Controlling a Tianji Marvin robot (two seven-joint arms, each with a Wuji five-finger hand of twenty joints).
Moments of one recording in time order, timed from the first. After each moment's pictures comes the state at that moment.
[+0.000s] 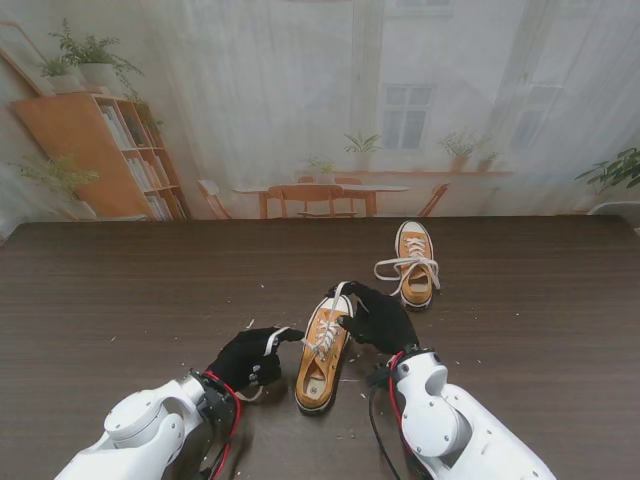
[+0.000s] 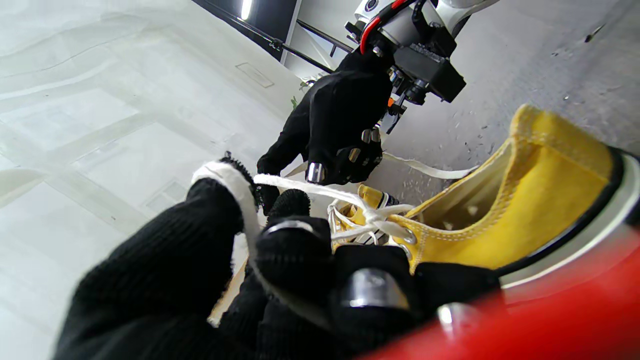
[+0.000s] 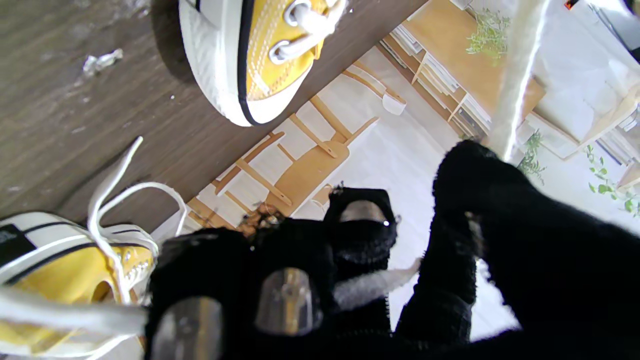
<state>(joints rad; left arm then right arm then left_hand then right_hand) 1.64 -1.18 -1.24 -1.36 -0.77 -0.05 -0.60 -1.56 -1.23 0.98 -1.42 -0.52 -0.18 -0.48 0.83 -0.50 0.56 -0.03 0.90 0.14 0.19 0.12 1.30 -0.02 1.25 0.69 1.25 0.05 1.68 0.58 1.07 0.19 1.84 0.62 0.43 -0.68 1.26 -0.15 0.50 -0.43 0.71 0.28 1.23 -0.03 1.28 0.97 1.28 0.01 1.68 0.81 1.18 0.23 1.81 0.87</state>
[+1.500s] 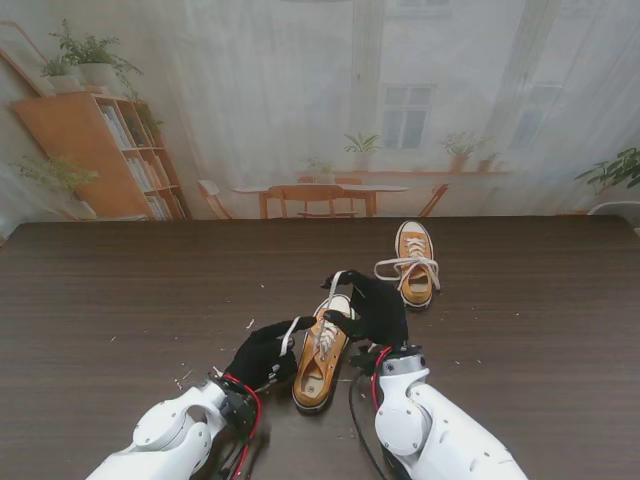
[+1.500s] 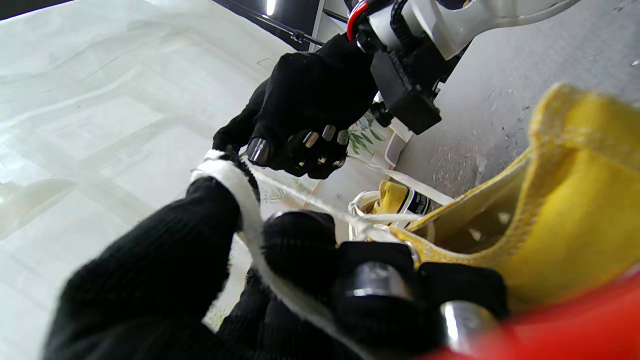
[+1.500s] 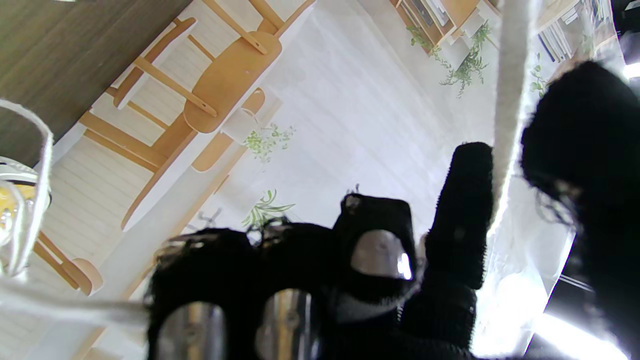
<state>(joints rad) 1.58 -1.22 -1.10 -1.25 -0.83 -0.27 -0.54 -1.44 -1.33 0.86 -1.19 -0.63 -0.37 -0.96 0.81 -0.55 0.64 -0.05 0.76 0.14 0.08 0.11 1.30 0.00 1.18 0.69 1.25 0.08 1.65 0.58 1.07 0.21 1.84 0.59 0.26 -1.08 1.33 -0.22 0.78 -0.46 0.78 0.30 1.38 -0.10 1.34 1.01 1.31 -0.03 1.71 0.92 1.18 0.20 1.81 0.93</state>
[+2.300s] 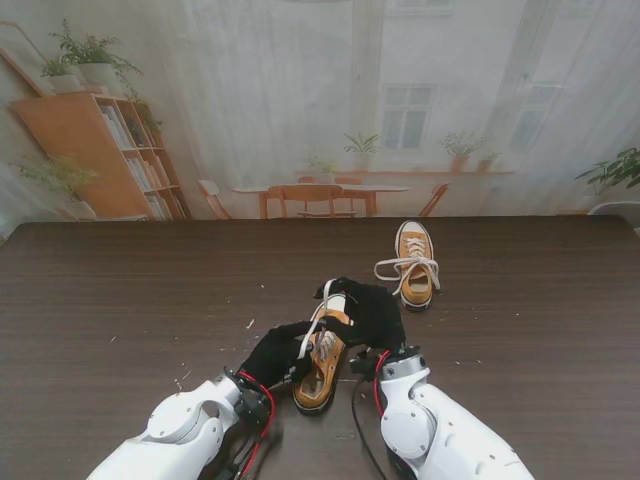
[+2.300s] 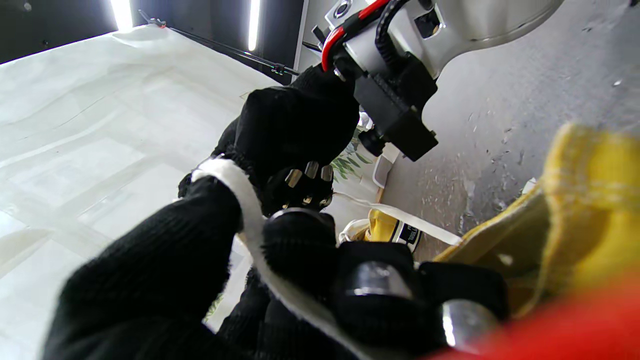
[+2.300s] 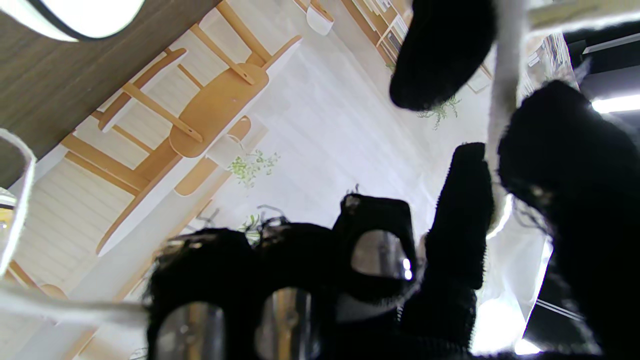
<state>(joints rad) 1.52 -1.22 -1.03 -1.23 -0.77 -0.32 -0.54 -1.44 -1.30 0.86 -1.20 -0.66 -0.40 -0.90 0.81 -0.55 0.65 -0.06 0.74 0.14 0.07 0.11 1.30 0.00 1.18 0.69 1.25 0.08 1.64 0.58 1.07 0.21 1.84 0.58 0.30 -0.99 1.31 -0.22 0.78 -0.46 0.78 0.30 1.38 -0.10 1.34 1.01 1.31 -0.02 1.71 0.91 1.18 0.21 1.81 0.93</state>
